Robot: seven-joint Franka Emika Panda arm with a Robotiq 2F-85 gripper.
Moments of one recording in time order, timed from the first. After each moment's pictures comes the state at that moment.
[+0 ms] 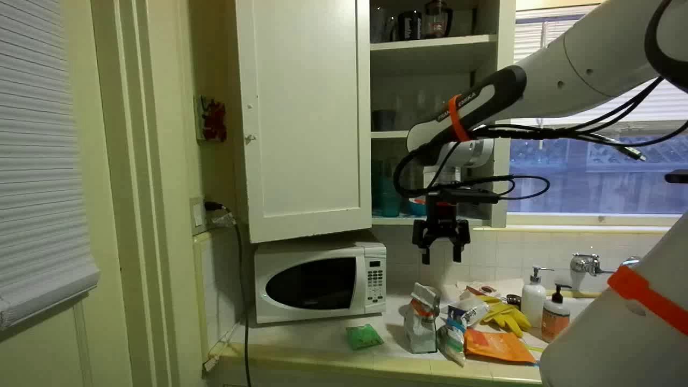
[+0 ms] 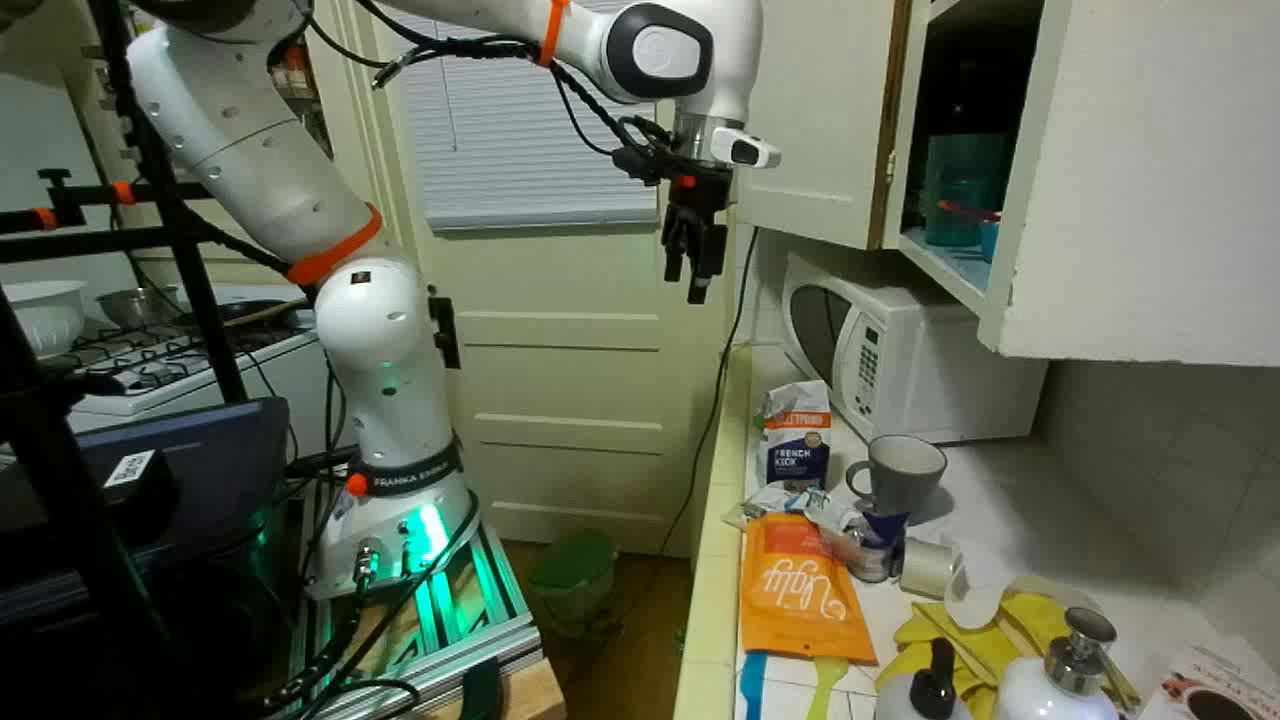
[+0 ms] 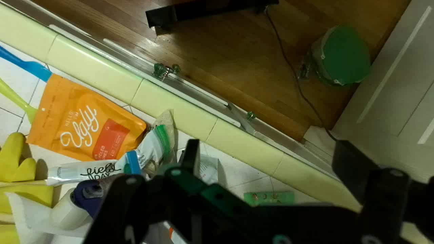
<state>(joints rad) -0.11 -0.47 -0.19 -2.39 -0.03 1.80 -0.09</state>
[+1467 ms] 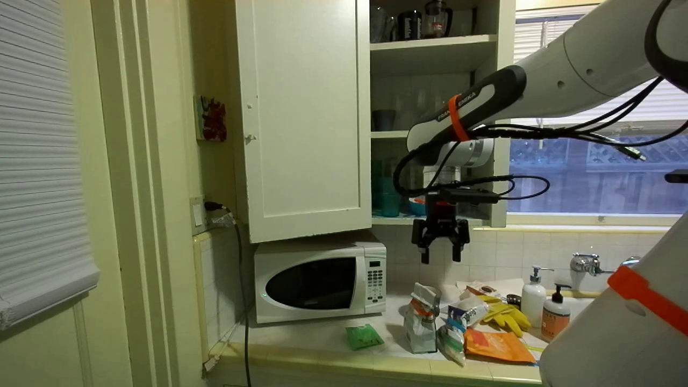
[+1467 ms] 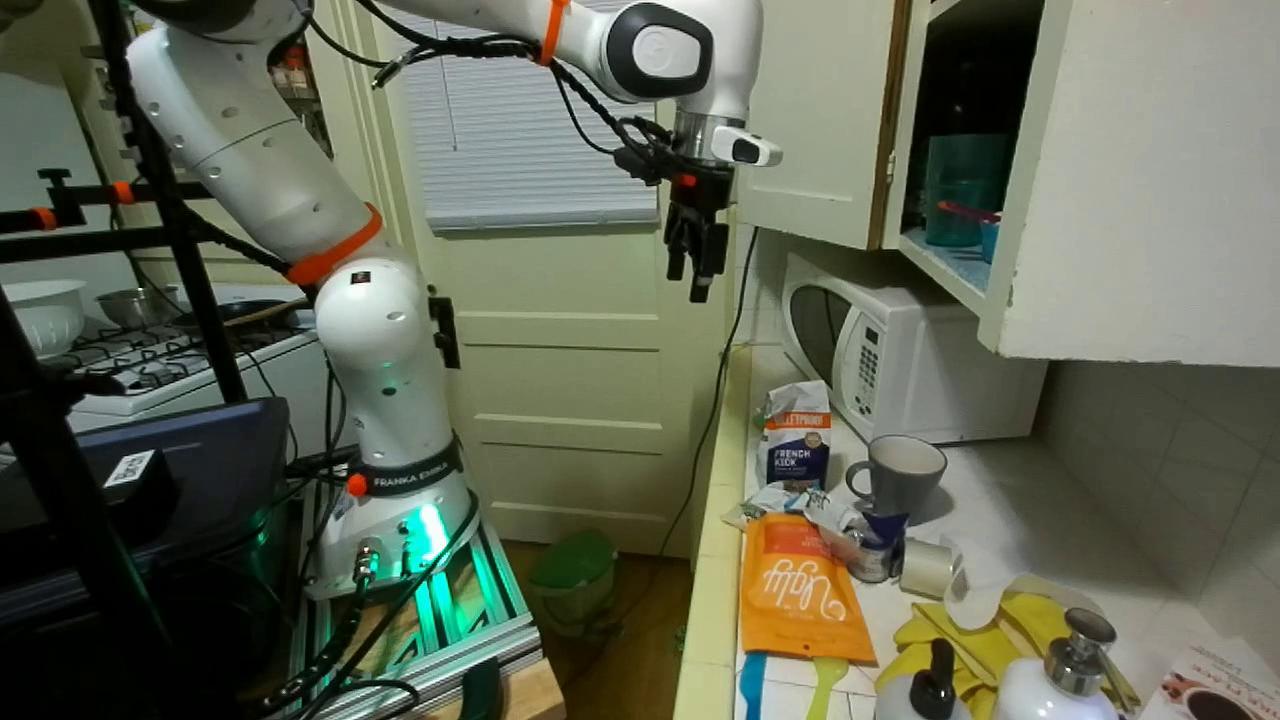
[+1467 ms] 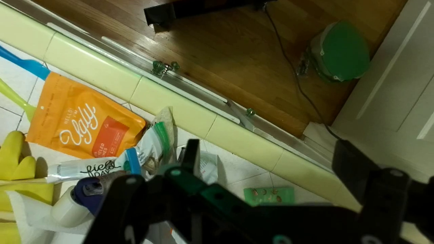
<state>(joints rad) -0.12 -0.47 -0.19 -2.39 -0.02 1.81 -0.08</state>
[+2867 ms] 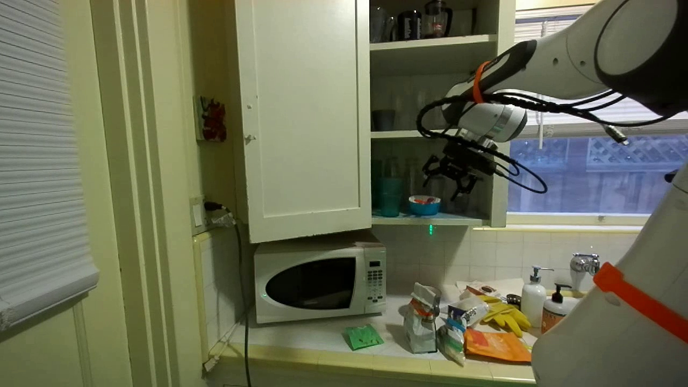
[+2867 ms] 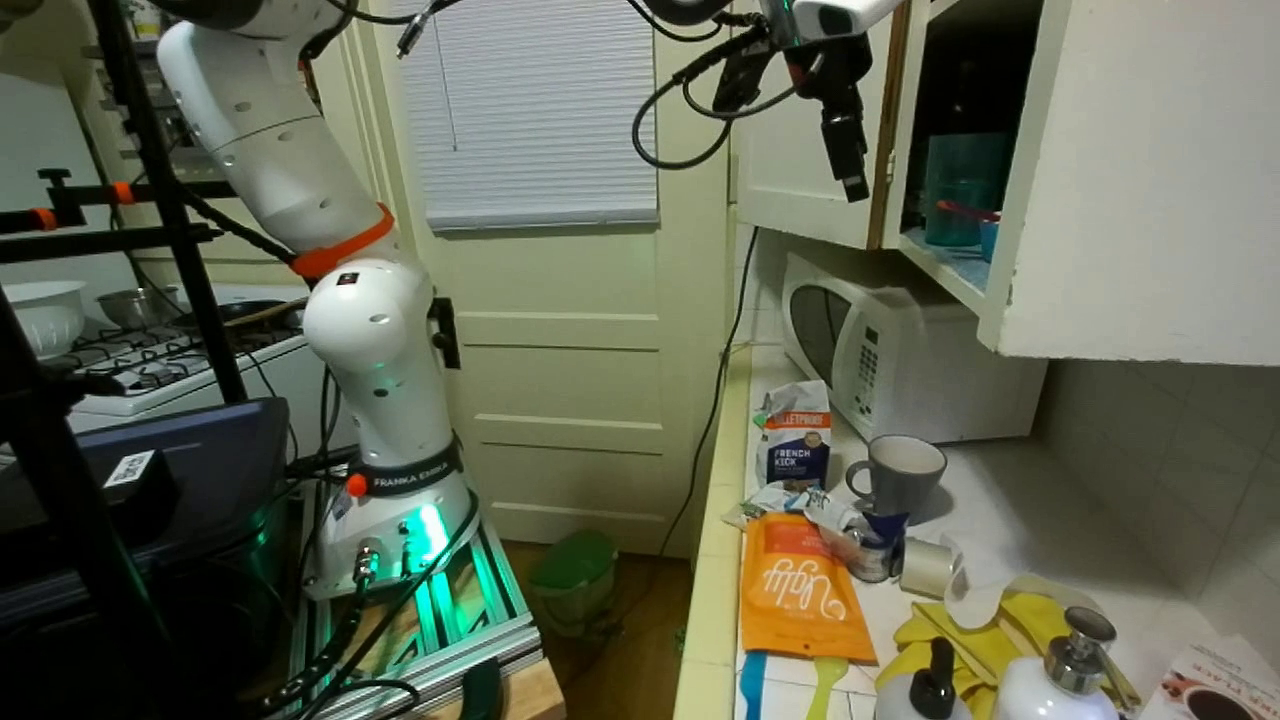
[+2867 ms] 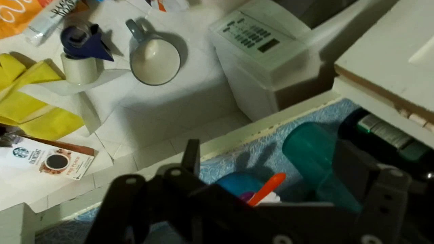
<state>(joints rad) -0.24 -0.36 -0.32 -2.13 0.31 2.24 0.16</state>
